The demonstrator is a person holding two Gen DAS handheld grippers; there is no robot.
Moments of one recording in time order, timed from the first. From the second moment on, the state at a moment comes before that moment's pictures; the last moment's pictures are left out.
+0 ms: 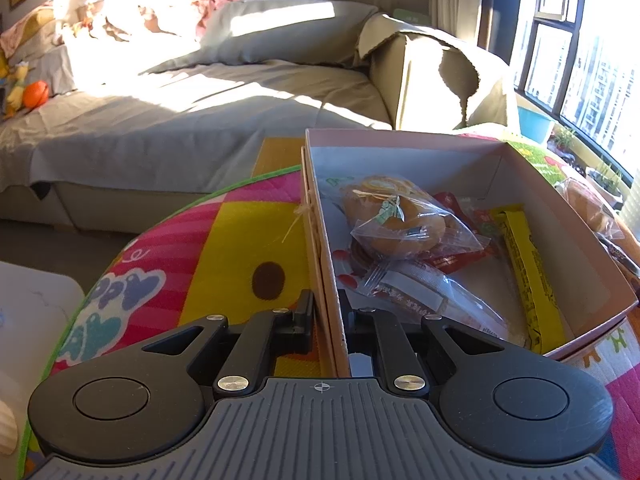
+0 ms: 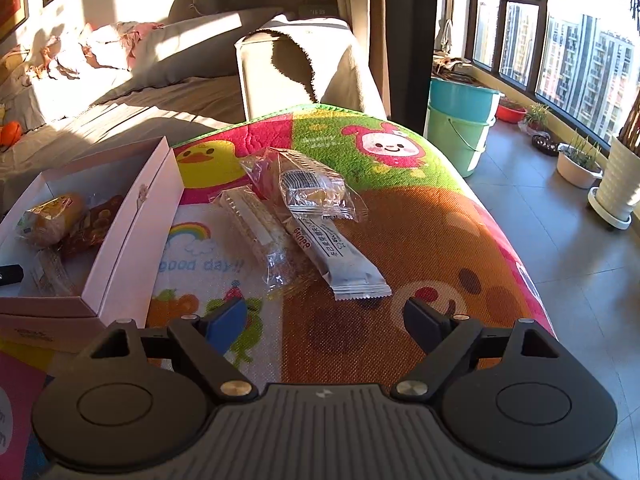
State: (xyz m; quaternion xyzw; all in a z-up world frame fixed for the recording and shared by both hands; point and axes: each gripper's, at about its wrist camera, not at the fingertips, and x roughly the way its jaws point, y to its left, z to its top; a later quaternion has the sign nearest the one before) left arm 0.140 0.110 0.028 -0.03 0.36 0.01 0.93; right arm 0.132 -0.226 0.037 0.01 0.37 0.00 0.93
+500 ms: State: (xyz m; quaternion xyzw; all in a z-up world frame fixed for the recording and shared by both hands) left arm 0.139 0.111 0.027 -0.03 0.36 0.01 0.93; right arm 0.171 -0.205 0.035 -0.02 0.36 0.03 0.93
